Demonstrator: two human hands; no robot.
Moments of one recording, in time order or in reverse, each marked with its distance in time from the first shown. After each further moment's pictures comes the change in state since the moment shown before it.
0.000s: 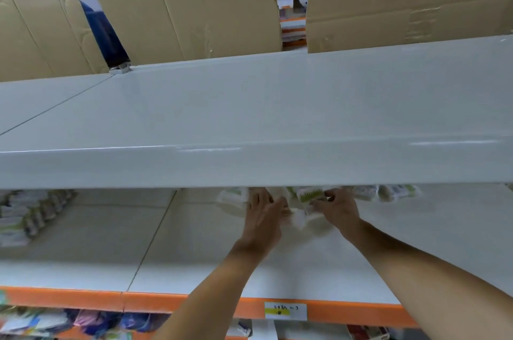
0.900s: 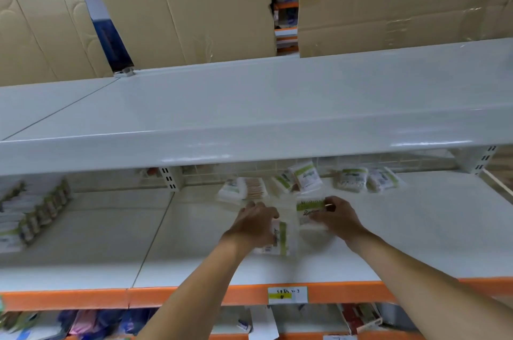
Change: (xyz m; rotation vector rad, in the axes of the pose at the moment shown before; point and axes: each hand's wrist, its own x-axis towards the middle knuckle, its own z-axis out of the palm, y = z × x) left_hand -0.022 -0.020 -0.024 -0.045 -0.323 0.040; right_hand -0.066 0.011 -0.017 0.223 -0.124 -0.049
